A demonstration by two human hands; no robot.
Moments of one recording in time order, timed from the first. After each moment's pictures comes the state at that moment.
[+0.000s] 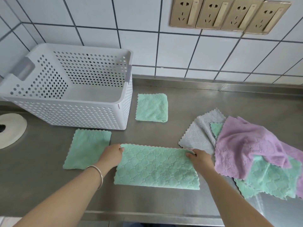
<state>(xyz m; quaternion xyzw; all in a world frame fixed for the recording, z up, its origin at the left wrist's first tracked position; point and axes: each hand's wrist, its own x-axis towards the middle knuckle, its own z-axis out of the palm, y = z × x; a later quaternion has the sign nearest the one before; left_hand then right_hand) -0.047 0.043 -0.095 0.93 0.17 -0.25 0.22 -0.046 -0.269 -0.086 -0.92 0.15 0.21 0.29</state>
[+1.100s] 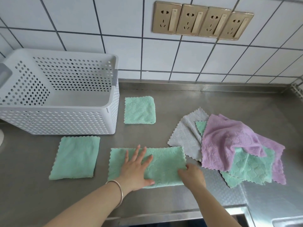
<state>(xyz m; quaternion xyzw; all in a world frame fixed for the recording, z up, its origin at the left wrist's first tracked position) -0.087 -0.044 -0.091 0.95 -0.20 -0.25 0.06 -0.108 -0.246 -0.067 -0.88 0.30 0.23 0.28</state>
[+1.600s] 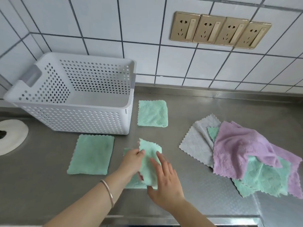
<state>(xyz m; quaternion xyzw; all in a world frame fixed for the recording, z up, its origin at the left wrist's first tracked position) -0.071 -0.014 -0.050 0.79 0.22 -0.19 0.54 -0.134 -0.150 -0.068 -0.97 -0.16 -0.03 0.19</state>
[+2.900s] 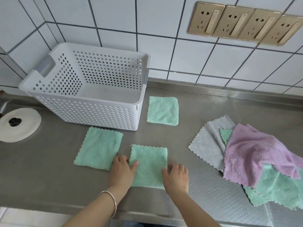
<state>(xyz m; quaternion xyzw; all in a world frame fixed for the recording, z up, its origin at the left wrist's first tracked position) -0.112 0.027 -0.108 0.93 0.25 -0.11 0.24 -0.108 -0.145 -0.095 -0.96 0.12 0.15 0.22</state>
